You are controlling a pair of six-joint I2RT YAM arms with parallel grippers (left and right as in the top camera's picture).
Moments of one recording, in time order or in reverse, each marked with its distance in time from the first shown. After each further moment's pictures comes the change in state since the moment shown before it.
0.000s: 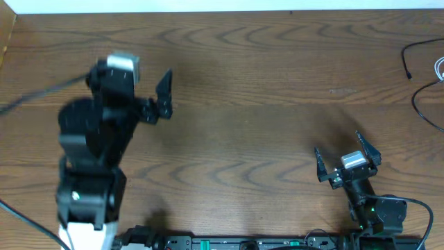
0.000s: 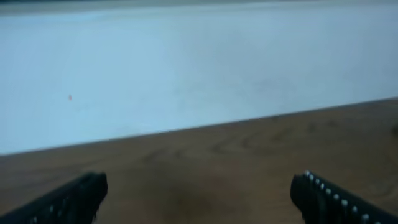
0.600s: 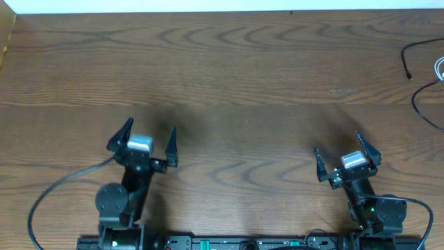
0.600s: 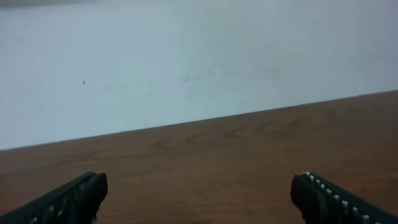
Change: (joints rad) left arm 0.031 -0.575 -0.787 0.403 -0.002 0.056; right arm 0.000 0.000 0.000 0.000 0.000 0.002
